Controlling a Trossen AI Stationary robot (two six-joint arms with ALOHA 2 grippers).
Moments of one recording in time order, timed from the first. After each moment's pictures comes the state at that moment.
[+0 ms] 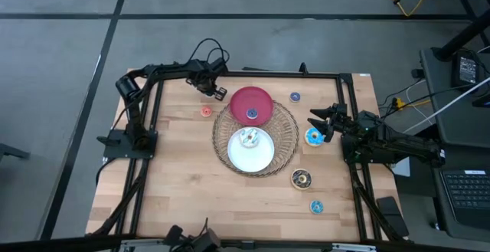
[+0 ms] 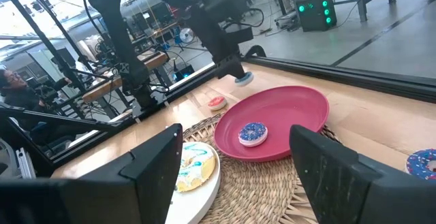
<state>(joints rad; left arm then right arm) 0.69 1.86 1.24 -0.77 -0.21 -0.40 -0.22 0.01 0.05 -0.08 0.14 0.44</state>
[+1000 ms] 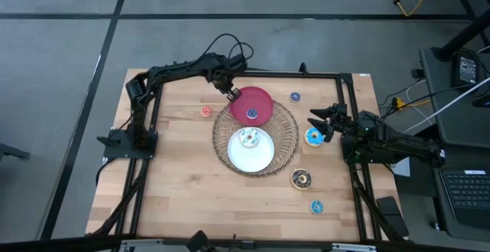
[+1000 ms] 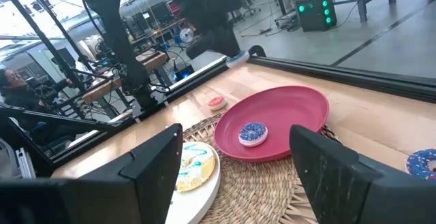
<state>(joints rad) 0.52 1.95 1.69 -1.09 -0.23 -0.24 -0.22 0.01 0.05 -0.08 0.14 0.44</state>
